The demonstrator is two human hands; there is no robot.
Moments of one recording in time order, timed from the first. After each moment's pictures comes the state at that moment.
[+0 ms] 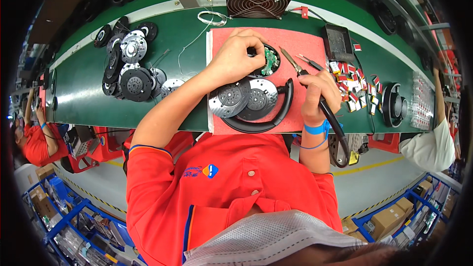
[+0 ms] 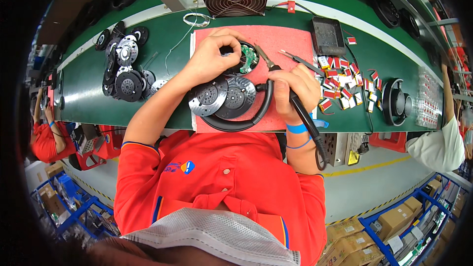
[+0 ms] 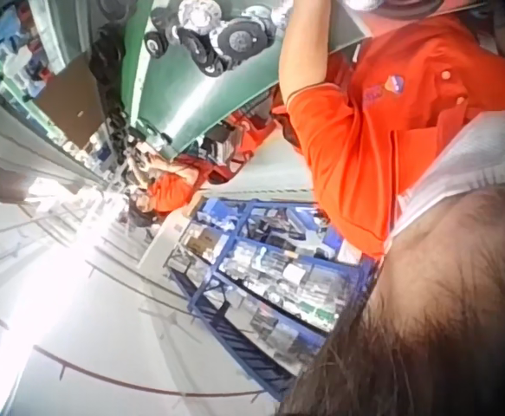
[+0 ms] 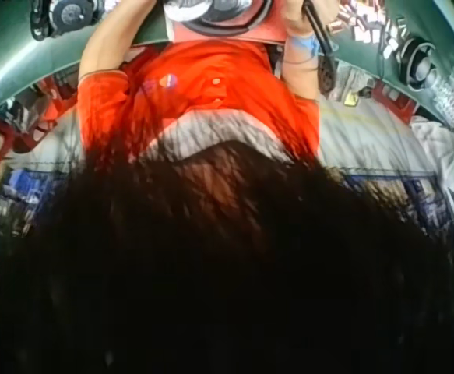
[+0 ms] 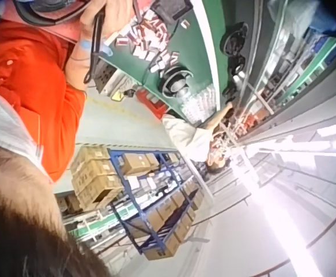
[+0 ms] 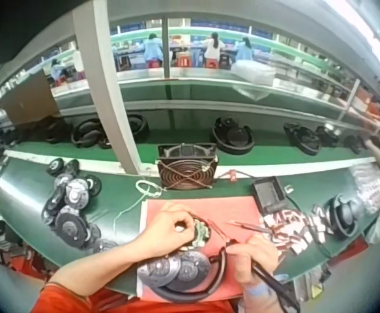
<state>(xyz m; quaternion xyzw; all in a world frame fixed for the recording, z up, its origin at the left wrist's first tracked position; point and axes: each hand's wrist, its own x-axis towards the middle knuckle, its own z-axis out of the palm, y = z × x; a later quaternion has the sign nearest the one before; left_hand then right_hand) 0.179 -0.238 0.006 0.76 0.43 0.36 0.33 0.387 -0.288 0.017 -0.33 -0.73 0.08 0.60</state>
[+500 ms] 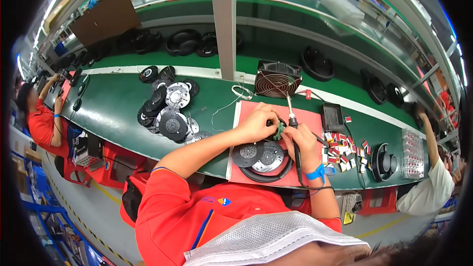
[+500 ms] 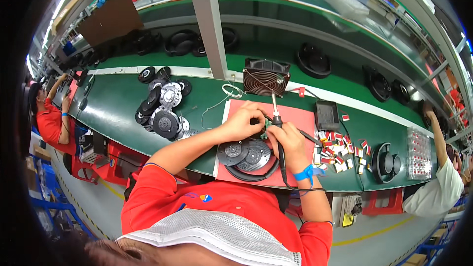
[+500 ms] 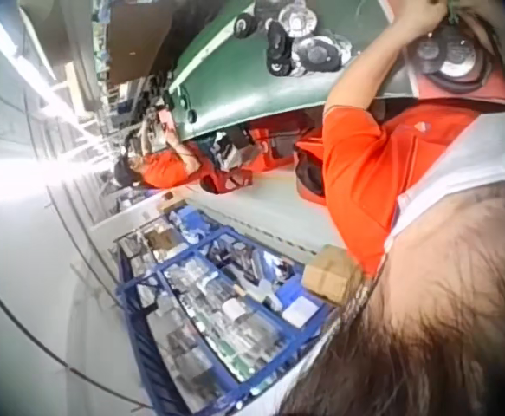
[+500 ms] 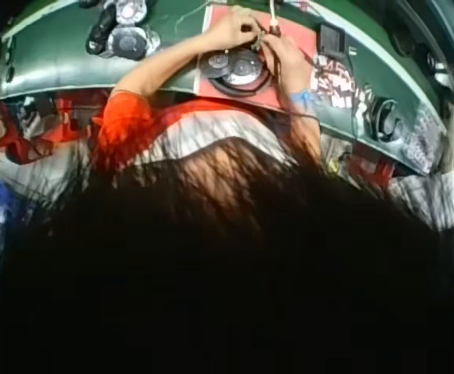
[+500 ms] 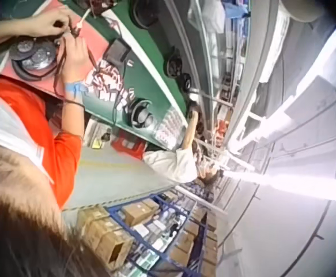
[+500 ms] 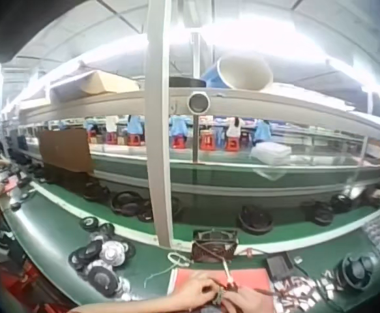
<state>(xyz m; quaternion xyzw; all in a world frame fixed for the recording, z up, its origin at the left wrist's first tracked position) 0.178 -0.247 -0.002 0.78 0.40 0.37 0.31 0.370 -0.281 0.022 -0.33 -0.84 0.06 0.43</state>
